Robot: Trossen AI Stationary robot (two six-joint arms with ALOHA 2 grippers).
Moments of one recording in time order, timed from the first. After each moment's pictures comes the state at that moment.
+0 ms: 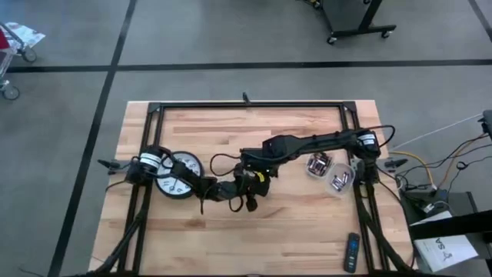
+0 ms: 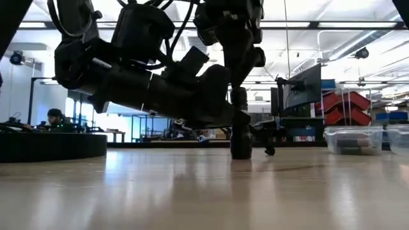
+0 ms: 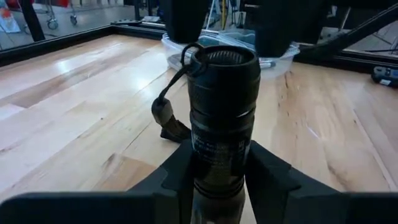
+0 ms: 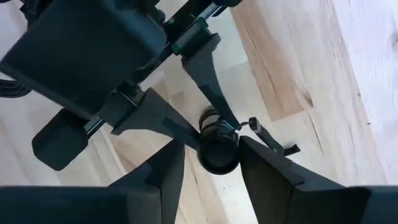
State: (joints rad) left arm -0.24 2.11 0.84 1.01 -0.54 -0.24; right arm 0.04 1.95 1.75 -1.12 -0.08 0.44
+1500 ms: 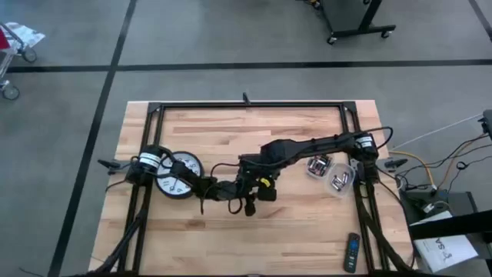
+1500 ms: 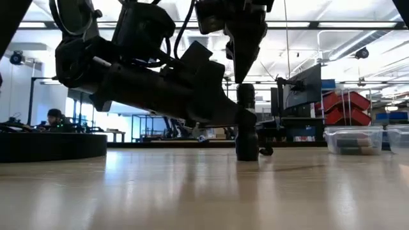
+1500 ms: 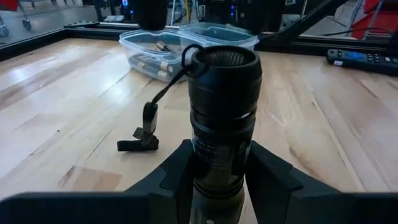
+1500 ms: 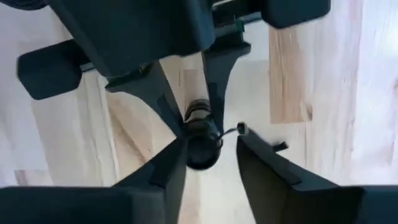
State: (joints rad) left arm -0.24 2.11 0.84 1.00 -0.39 -0.17; right arm 0.08 1.97 1.82 -1.22 -0.08 0.22
